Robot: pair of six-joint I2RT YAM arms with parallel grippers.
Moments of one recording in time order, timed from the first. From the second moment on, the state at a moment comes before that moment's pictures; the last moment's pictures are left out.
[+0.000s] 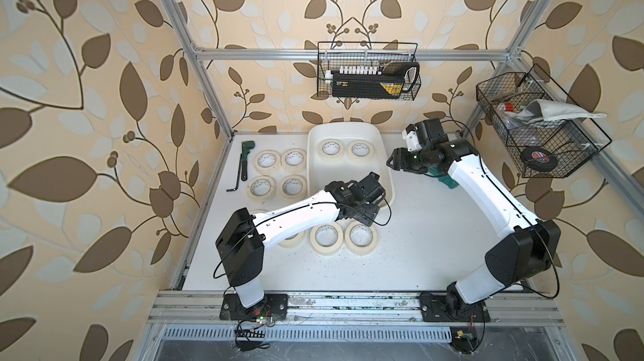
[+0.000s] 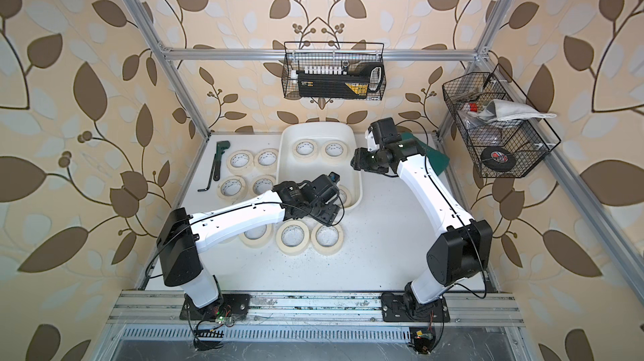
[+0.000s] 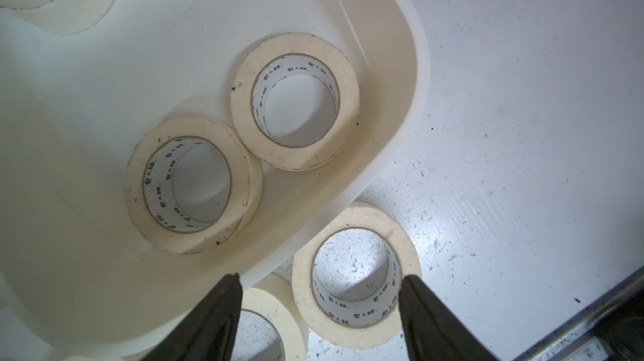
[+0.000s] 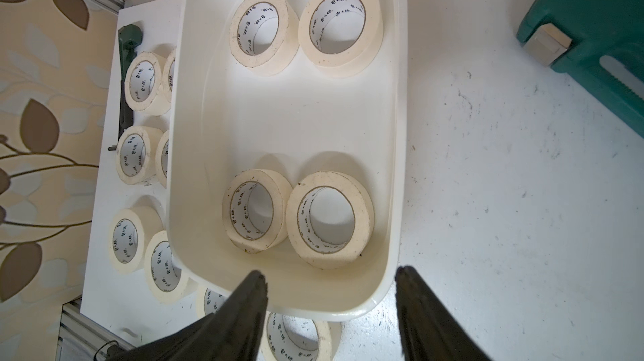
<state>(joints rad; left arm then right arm) -0.99 1.71 1.47 -0.82 -0.18 -0.37 0.27 1.60 1.58 -0.92 -0.17 0.40</state>
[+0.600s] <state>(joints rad) -0.65 1.80 1.65 -0.93 0.04 -0.30 0.27 1.61 1.58 -0.93 -0.21 0.40</state>
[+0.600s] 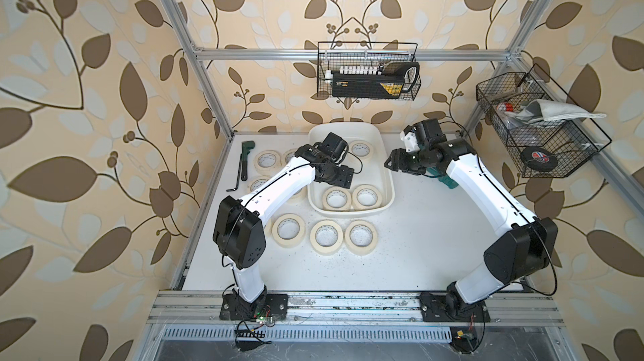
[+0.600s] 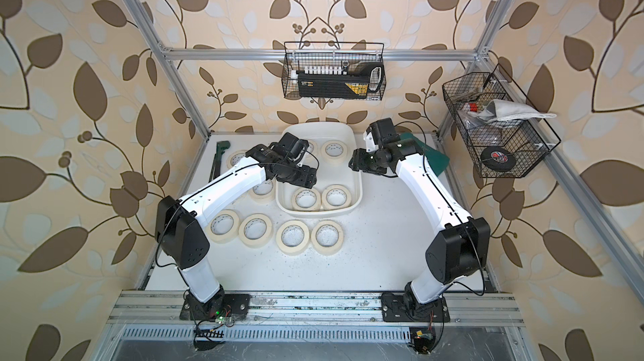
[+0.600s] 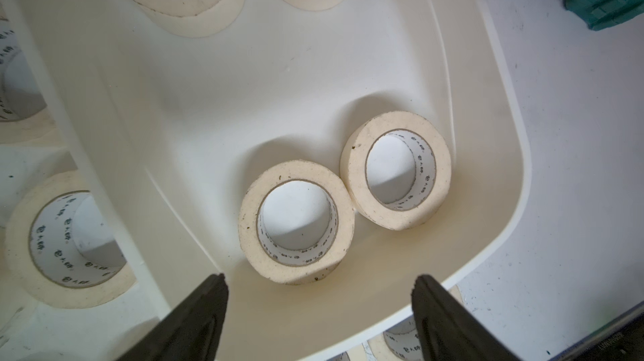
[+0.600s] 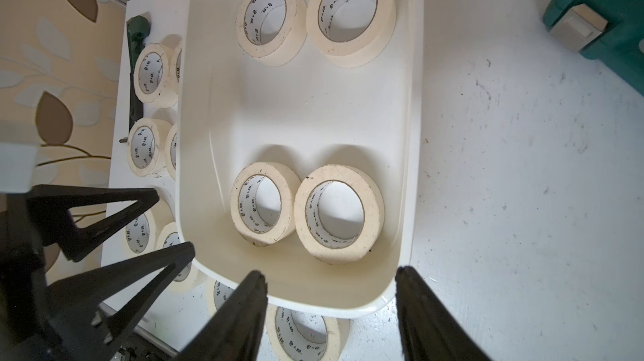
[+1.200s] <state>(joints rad) -0.59 2.00 1.68 -0.96 0.04 -0.28 0.27 1.62 1.58 -0.94 -0.23 0.40</state>
